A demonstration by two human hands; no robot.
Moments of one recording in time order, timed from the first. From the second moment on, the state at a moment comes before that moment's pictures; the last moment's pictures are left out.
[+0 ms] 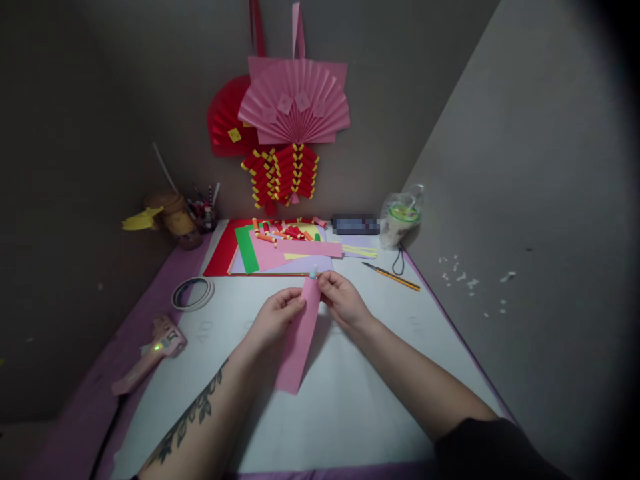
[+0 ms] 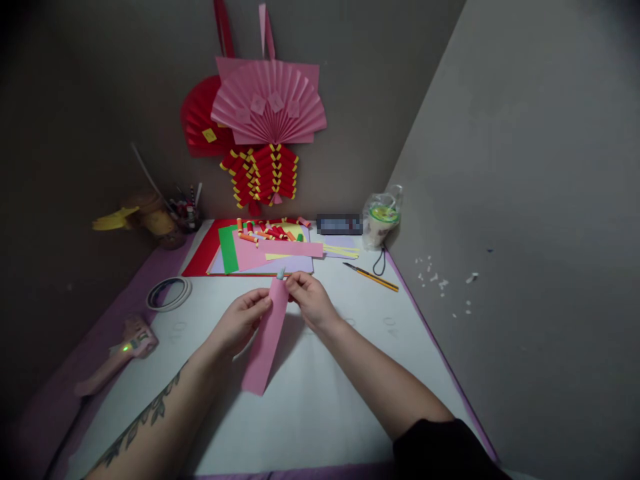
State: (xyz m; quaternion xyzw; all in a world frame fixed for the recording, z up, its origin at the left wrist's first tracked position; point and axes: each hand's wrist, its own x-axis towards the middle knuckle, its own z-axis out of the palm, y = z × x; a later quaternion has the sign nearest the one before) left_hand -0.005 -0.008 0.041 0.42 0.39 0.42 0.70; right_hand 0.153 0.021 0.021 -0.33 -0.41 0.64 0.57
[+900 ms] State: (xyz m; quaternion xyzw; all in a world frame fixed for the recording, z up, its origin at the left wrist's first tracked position) left_hand 0.009 -0.013 0.037 0.28 0.34 0.41 0.80; right_hand 0.146 0.009 0.029 -0.34 -0.35 0.66 0.57
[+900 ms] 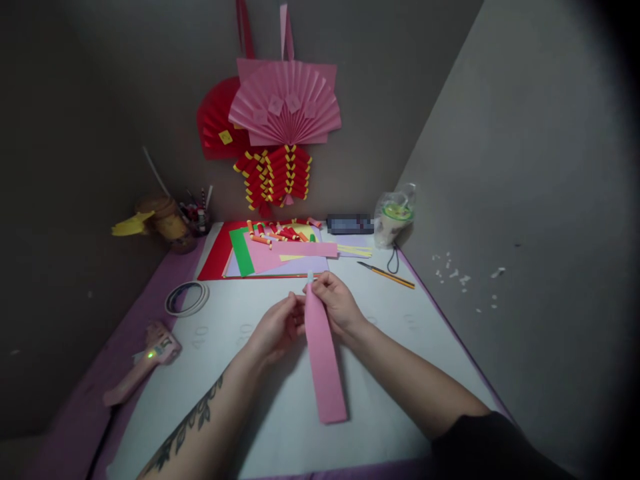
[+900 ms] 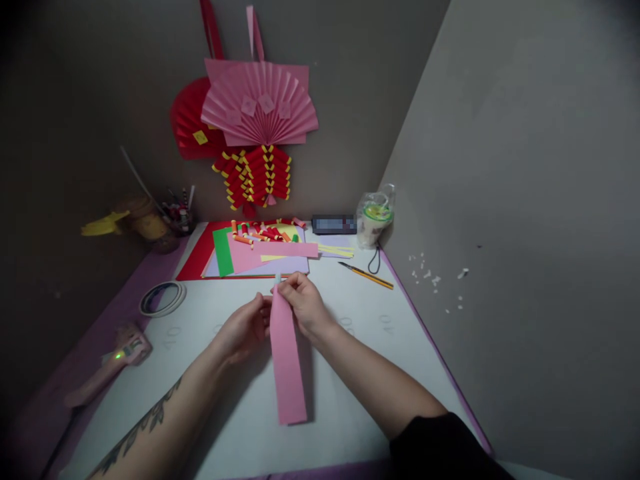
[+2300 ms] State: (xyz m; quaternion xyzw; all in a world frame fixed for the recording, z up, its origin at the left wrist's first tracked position) left_hand 0.006 -0.013 0.042 0.29 0.36 0.45 0.76; right_hand 0.141 0.008 0.021 -0.34 -0.34 0.66 0.58
